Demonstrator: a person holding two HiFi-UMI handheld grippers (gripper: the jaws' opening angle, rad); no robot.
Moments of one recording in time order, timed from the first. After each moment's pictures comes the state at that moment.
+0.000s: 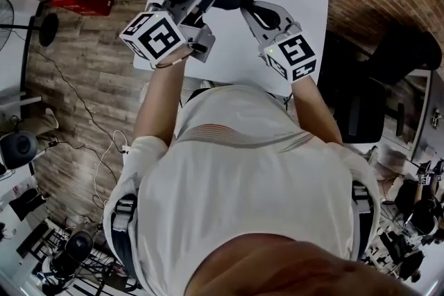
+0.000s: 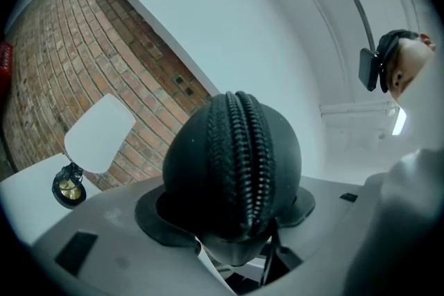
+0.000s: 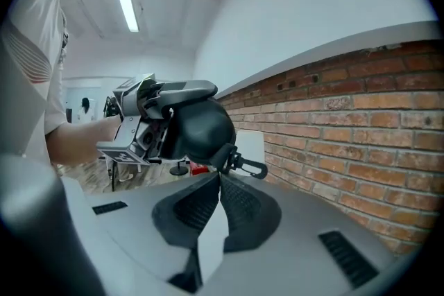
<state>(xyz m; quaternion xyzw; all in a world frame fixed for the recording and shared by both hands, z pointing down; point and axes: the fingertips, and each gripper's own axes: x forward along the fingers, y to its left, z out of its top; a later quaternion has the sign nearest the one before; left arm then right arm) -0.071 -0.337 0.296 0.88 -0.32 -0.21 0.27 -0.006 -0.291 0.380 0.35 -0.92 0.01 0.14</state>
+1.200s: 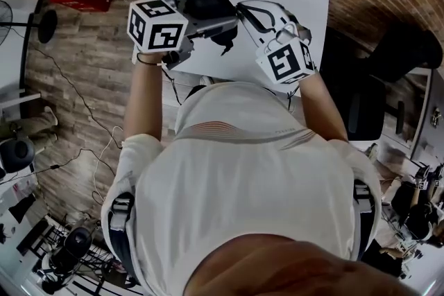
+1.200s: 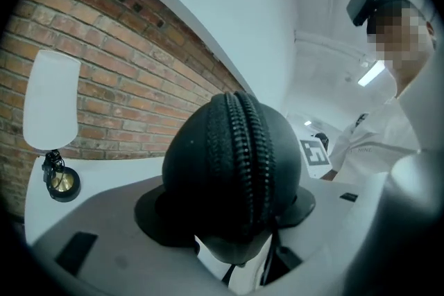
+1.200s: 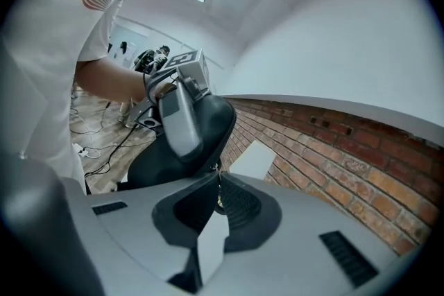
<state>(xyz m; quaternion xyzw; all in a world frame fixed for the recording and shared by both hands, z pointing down) -0.016 -0.273 0.373 0.95 -0.12 0.11 0.26 -0.014 -0.274 0.381 0.30 -0.90 -0.21 0.25</state>
